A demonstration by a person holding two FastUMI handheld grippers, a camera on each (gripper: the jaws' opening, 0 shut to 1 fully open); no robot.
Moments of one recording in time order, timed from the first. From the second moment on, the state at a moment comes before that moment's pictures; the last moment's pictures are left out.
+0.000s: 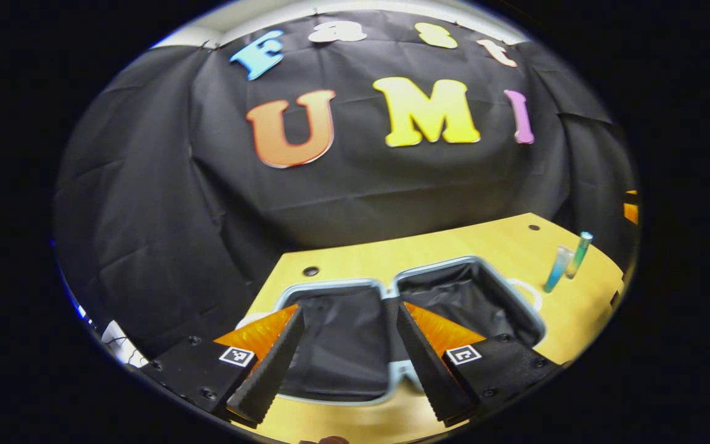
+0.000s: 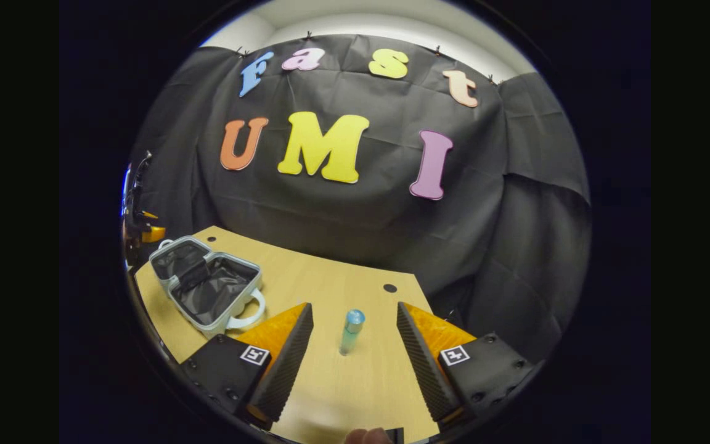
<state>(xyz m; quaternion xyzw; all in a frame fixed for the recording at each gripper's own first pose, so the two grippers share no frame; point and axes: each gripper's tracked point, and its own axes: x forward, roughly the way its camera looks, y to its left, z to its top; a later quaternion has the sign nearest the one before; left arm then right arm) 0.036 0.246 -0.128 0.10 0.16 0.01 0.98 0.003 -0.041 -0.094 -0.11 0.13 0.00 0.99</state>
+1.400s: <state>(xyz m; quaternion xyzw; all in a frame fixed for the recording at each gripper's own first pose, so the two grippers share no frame) 0.111 -0.110 -0.314 -0.01 0.28 -0.06 0.96 0.041 -0.156 -0.248 -0.03 0.29 0.04 0.96</state>
